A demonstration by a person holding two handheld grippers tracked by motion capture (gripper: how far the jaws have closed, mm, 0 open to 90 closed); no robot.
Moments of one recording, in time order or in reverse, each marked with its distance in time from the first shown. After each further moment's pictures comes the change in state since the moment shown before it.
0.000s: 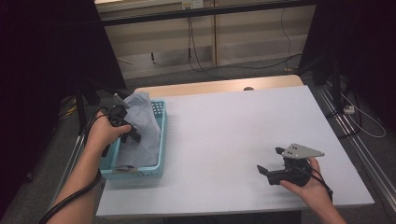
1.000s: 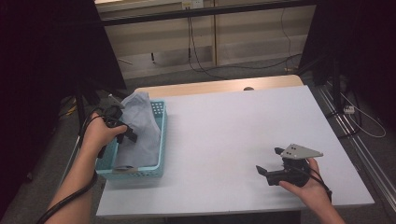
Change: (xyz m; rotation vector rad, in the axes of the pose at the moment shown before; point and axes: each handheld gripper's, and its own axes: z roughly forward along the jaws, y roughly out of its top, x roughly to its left) left arm 0.010 -0.006 -0.005 -0.027 0.014 -0.012; right arm 0.002 0.001 0.001 0.000 0.003 -0.005
